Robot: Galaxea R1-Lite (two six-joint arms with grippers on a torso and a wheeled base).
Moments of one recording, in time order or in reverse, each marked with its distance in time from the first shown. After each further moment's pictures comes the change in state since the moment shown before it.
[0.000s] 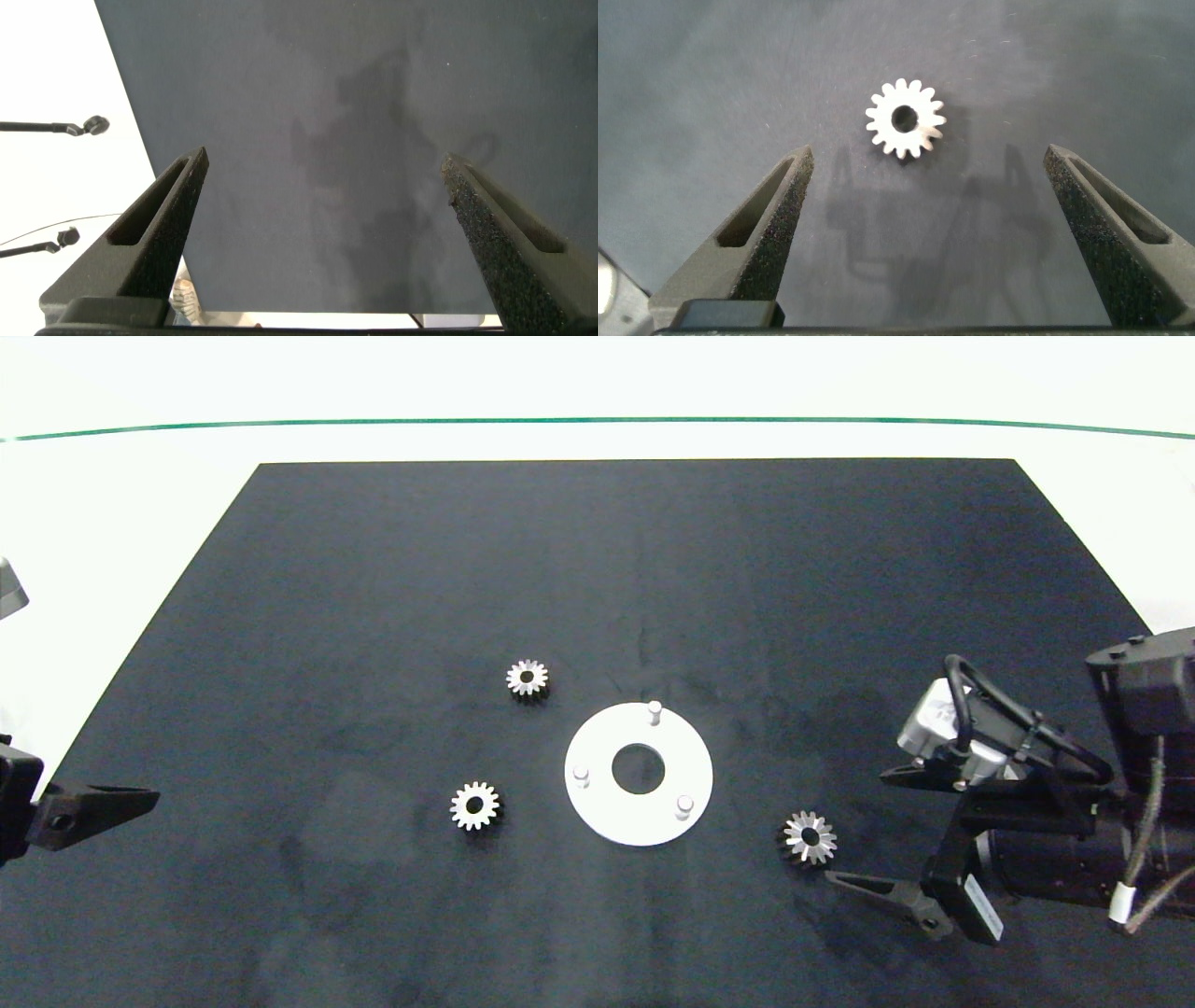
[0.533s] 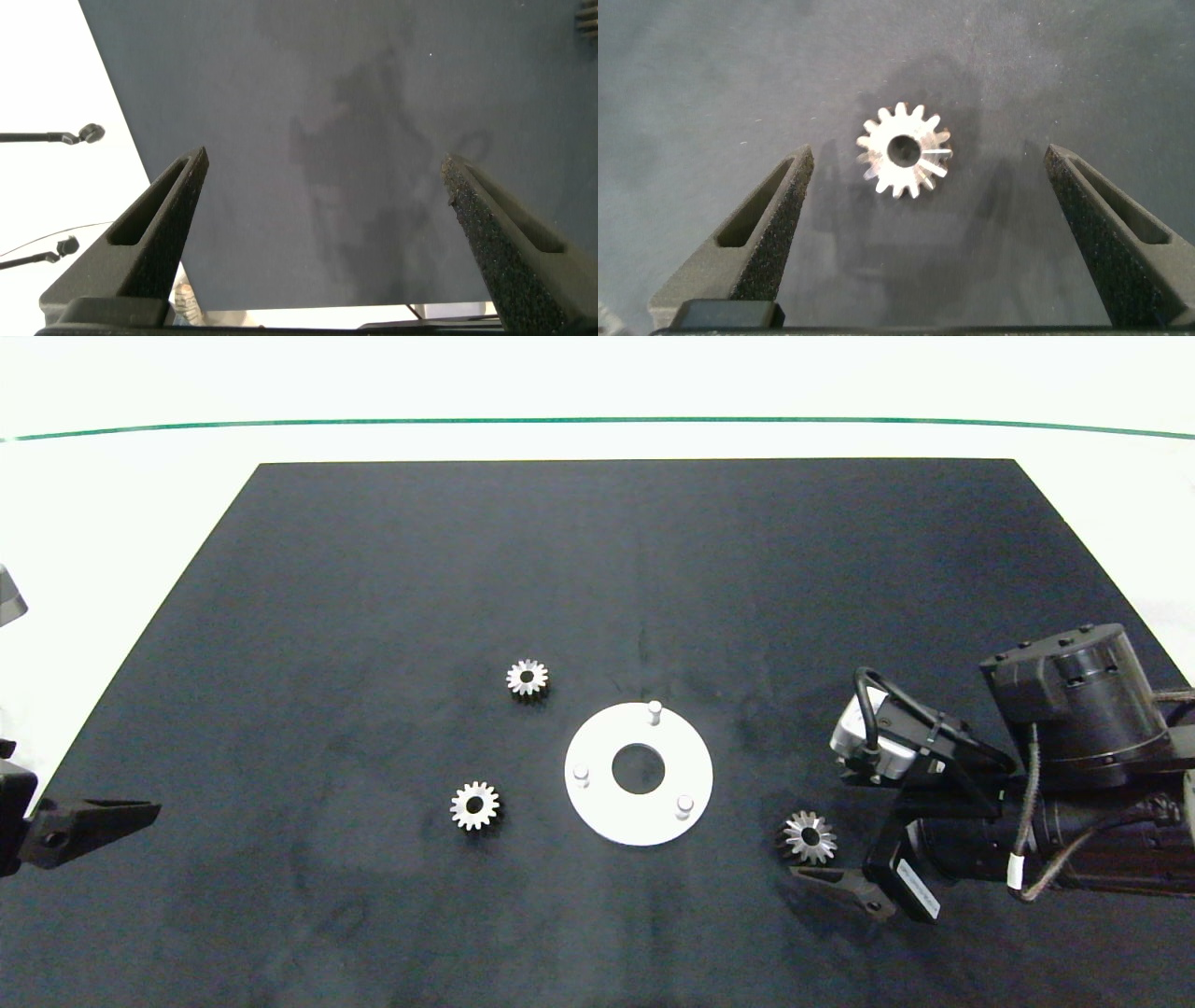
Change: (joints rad) left arm -0.036 -0.019 0.000 0.023 0.000 0.003; right arm 0.010 0.126 -0.061 0.000 -0.020 -0.017
